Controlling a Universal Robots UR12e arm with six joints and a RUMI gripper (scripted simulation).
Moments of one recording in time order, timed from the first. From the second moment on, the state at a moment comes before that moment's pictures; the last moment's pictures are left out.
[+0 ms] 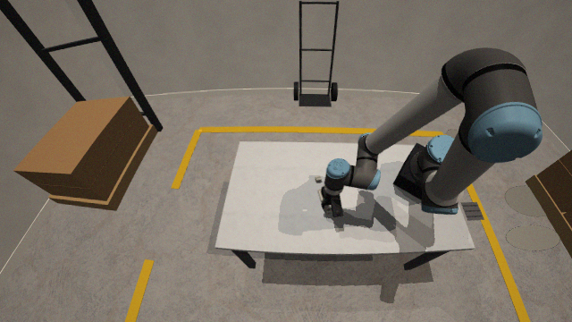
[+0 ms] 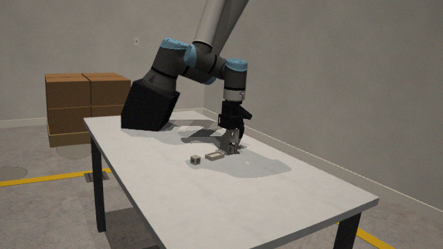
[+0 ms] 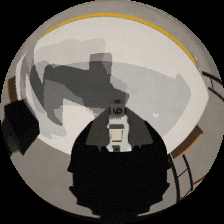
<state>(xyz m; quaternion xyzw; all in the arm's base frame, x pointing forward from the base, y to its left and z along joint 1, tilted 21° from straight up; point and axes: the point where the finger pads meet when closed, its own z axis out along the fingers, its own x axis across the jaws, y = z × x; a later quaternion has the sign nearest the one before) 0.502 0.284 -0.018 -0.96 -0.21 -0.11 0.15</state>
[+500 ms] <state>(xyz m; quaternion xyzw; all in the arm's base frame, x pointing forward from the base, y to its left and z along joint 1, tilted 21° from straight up) 0.502 0.284 -0.019 -0.96 -0.21 -0.11 0.15</state>
